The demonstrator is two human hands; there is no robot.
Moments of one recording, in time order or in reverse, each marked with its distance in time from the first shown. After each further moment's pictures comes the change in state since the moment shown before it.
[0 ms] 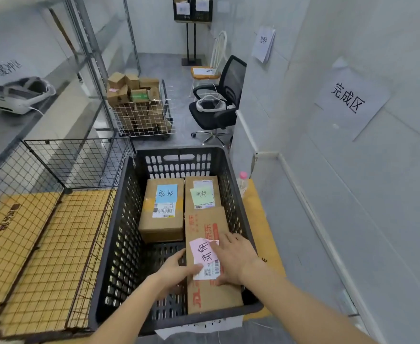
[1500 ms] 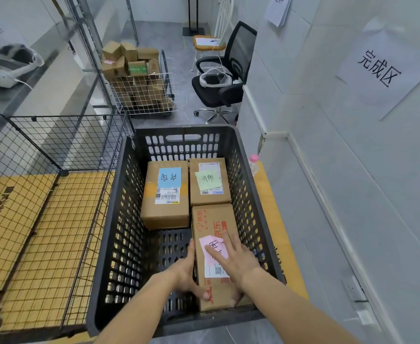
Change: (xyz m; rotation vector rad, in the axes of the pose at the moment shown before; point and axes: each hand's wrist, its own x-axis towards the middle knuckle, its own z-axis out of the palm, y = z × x) left_hand 0.046 -0.025 -0.007 0.767 -0.166 0.007; right_hand 0.039 -0.019 0.061 0.069 -0.207 -0.003
